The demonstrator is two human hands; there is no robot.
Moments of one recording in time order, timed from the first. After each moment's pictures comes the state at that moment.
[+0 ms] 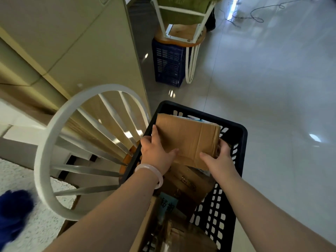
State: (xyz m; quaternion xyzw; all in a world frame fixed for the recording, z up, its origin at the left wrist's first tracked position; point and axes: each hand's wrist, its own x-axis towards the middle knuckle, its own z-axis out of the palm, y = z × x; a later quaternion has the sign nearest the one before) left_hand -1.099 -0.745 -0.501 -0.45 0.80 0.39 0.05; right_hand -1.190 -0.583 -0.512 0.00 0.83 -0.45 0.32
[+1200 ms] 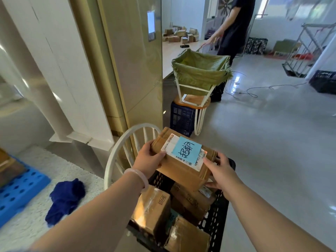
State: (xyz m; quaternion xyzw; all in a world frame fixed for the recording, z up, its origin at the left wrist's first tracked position) left_hand -0.963 -0.722 -0.320 -0.41 0.64 0.63 -0.17; right_hand -1.104 -0.546 -0.345 -0.04 0.76 -0.56 0.33
